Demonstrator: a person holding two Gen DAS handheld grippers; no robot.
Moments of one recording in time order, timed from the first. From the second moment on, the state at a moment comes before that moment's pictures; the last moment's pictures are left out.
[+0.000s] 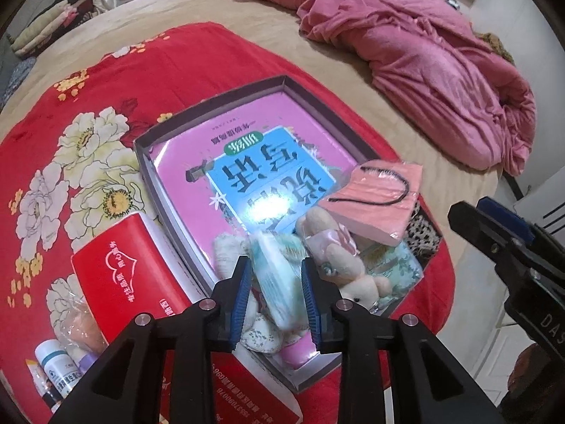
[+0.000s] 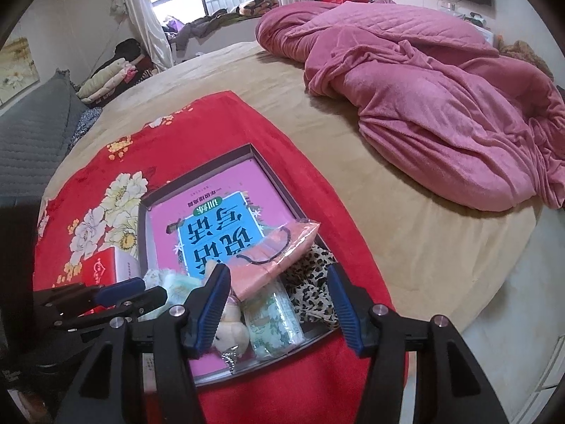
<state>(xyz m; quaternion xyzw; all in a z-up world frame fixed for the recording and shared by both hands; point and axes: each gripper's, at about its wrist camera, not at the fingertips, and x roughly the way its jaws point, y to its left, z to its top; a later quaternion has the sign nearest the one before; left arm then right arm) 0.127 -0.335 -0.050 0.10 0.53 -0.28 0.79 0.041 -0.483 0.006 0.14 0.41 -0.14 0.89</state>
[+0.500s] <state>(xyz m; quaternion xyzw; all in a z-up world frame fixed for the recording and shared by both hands) 0.112 -0.316 -0.027 0.09 0.51 -0.27 0.81 0.031 -0.470 0.027 0.13 0.40 -0.13 0.90</state>
